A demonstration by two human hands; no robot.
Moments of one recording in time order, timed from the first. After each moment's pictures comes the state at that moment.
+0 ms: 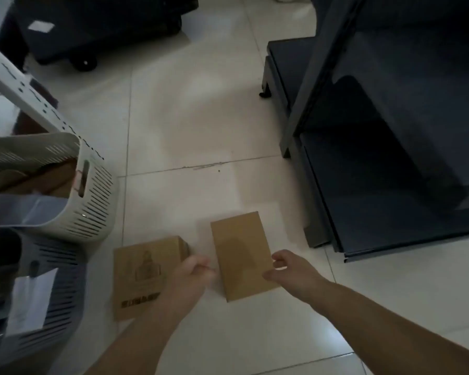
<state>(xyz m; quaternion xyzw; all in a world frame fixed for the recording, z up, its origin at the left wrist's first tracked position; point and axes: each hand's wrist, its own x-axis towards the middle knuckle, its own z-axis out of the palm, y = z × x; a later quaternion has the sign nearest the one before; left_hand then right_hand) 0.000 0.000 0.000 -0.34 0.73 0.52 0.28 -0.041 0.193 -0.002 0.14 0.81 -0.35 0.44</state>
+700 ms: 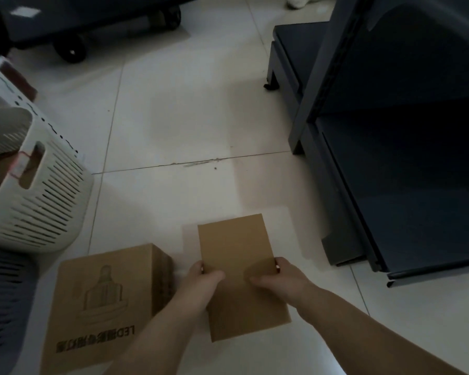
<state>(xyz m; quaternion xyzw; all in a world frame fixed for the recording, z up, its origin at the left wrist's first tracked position) -0.041 0.037 -0.124 -0.43 0.65 0.56 0.29 -0.072 0.186 -0.149 0.19 0.77 -0.43 0.43</state>
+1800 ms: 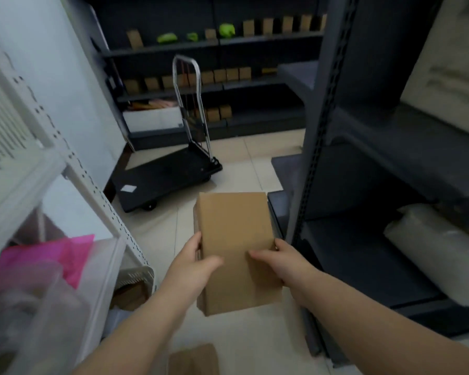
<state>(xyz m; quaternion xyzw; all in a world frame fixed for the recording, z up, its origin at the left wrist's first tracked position) -0.047 -0.005 0.424 -0.24 0.74 0.63 0.07 -0.100 0.148 0.386 0.11 0.72 -0.63 0.27</state>
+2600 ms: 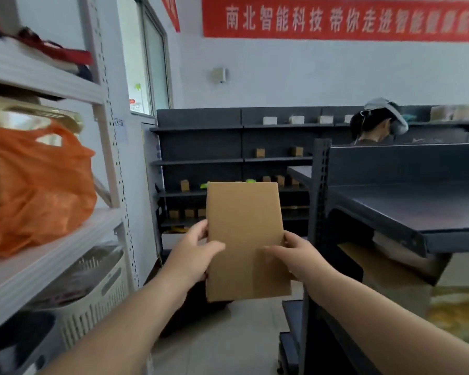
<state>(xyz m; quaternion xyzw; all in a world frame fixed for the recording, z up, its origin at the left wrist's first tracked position) 0.005 -0.003 0.857 -0.08 0.76 0.63 -0.13 -0.061 0.163 0.835 -0.09 0.78 -0.61 0.06</state>
